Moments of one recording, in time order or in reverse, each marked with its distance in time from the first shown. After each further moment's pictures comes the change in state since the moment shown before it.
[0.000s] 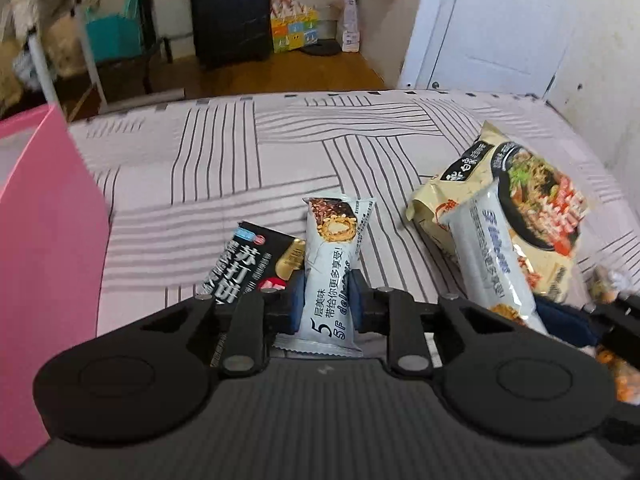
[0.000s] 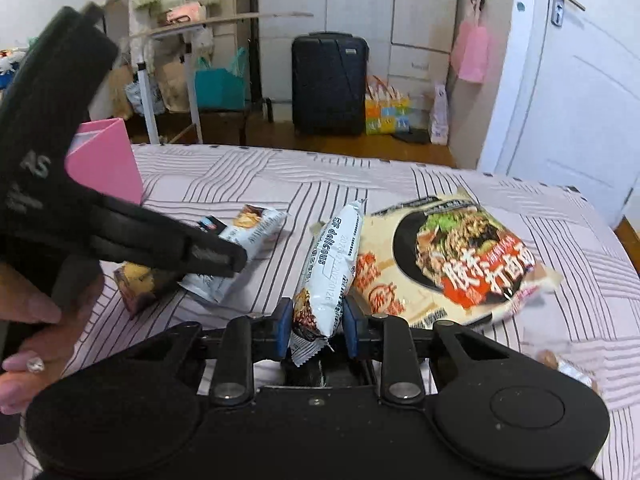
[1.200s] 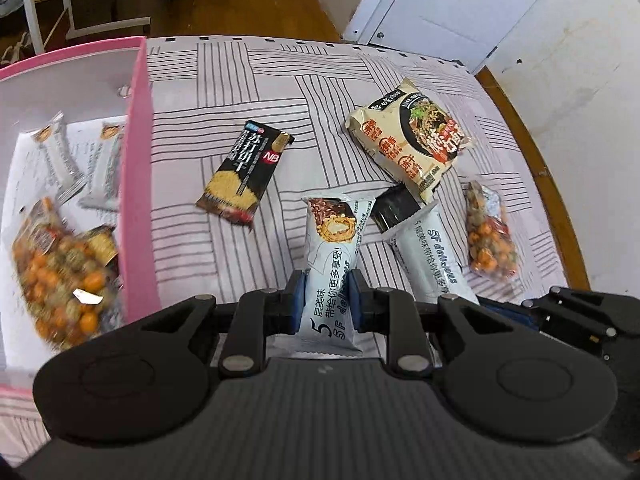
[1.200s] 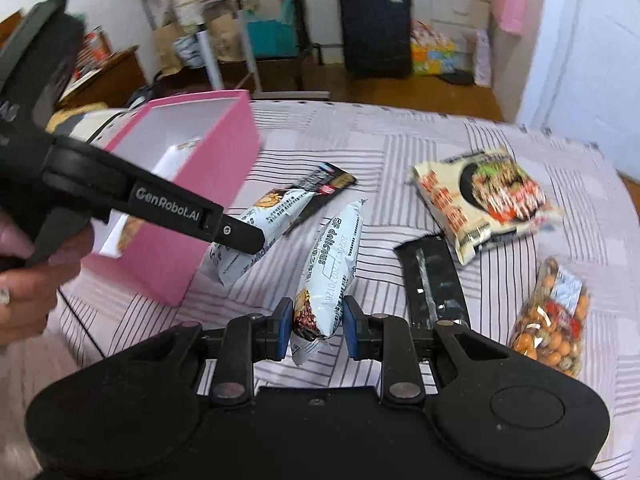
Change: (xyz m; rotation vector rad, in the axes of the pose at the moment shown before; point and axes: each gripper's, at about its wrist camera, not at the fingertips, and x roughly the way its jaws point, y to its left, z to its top) left arm -0.152 0.051 -0.032 -0.058 0.223 -0.233; right arm -0.127 0.059 0.008 -0.025 0.214 0.150
